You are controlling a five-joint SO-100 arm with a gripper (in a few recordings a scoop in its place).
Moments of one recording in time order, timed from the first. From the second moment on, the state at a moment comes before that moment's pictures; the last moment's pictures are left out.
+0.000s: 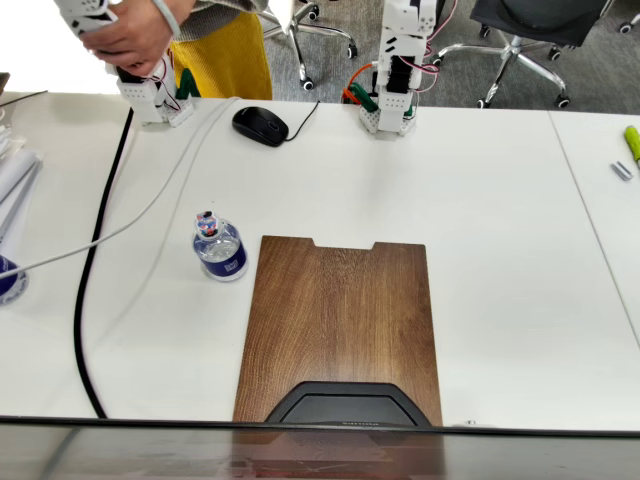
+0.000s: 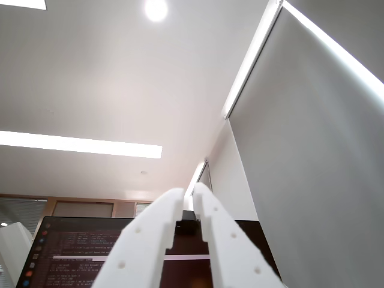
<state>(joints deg) 0.3 188.3 173.8 -60.0 -93.3</state>
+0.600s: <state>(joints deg) 8.3 188.3 126.0 14.7 -92.4</state>
